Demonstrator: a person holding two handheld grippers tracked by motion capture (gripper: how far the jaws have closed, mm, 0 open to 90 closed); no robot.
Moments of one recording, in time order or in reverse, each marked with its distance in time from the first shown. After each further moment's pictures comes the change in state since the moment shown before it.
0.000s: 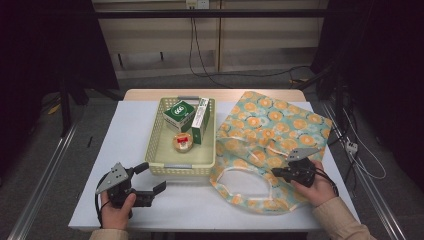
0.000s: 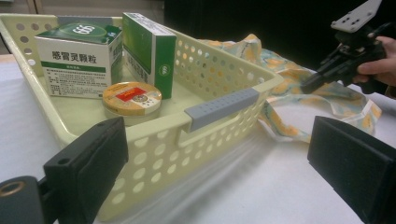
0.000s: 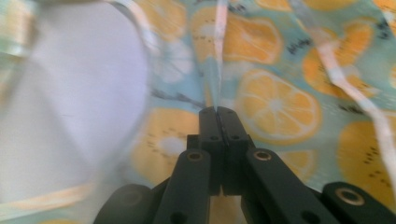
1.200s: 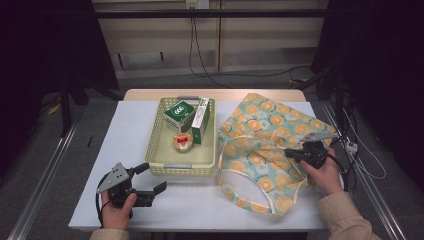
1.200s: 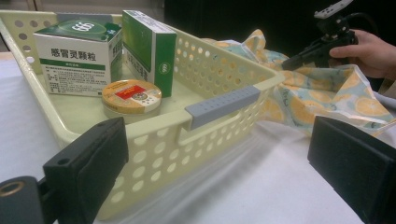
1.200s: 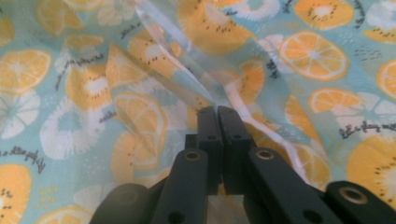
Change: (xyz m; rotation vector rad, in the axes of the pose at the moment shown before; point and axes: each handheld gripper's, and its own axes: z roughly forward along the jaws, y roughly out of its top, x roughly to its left) left arm 0.000 -0.001 0.002 -0.001 -0.002 -0.005; right arm -0.066 -0.004 -0.001 -0.077 -0.192 0.153
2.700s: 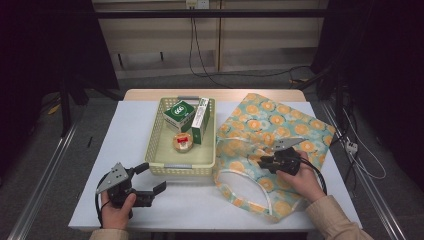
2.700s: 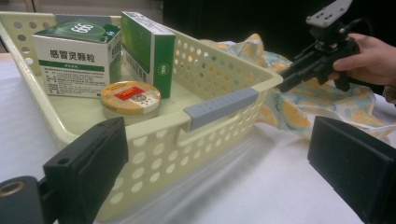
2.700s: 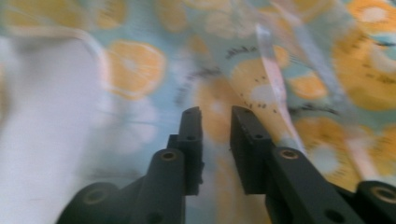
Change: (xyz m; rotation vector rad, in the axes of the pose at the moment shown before) left arm 0.001 0.000 -0.001 0.002 -0.004 -0.001; right arm 0.065 0.020 0.029 0.047 0.146 -0.184
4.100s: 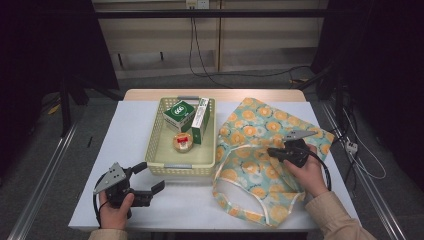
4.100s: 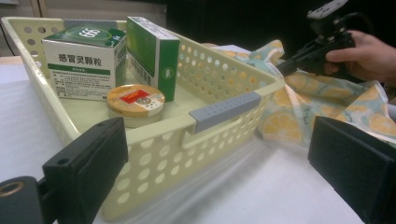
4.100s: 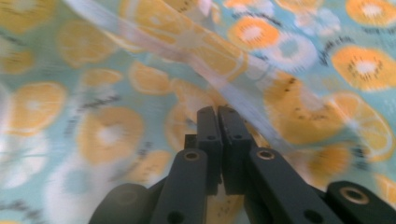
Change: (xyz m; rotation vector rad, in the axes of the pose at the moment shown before) left arm 0.000 0.002 -0.003 -0.014 0.014 -0.006; right arm -0.026 0.001 -0.012 -0.060 -0.080 0.138
